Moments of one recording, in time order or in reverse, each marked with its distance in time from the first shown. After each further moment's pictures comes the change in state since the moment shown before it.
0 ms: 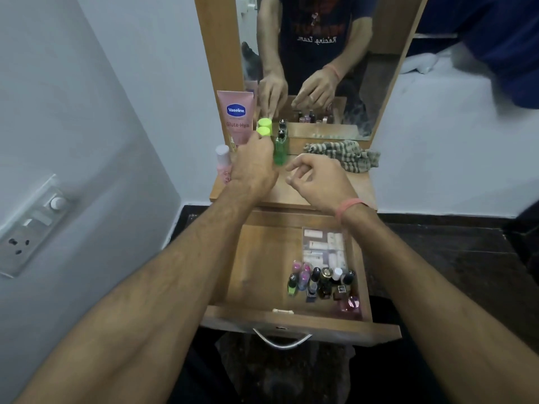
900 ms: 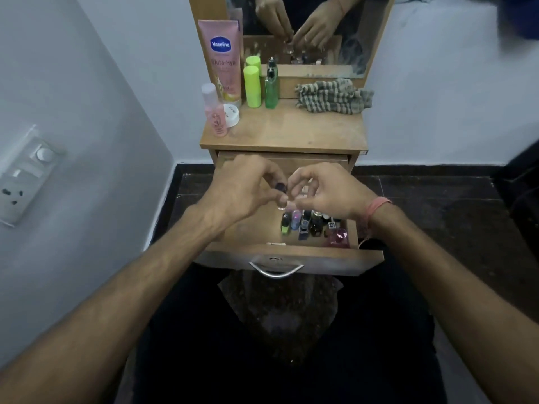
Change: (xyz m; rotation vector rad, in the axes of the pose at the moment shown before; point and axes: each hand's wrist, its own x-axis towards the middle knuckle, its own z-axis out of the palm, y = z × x) left_hand -0.150 -0.014 -0.024 -0.319 -0.447 0.126; right_hand -0.113 0.024 -0.009 -0.016 -0.444 0.025
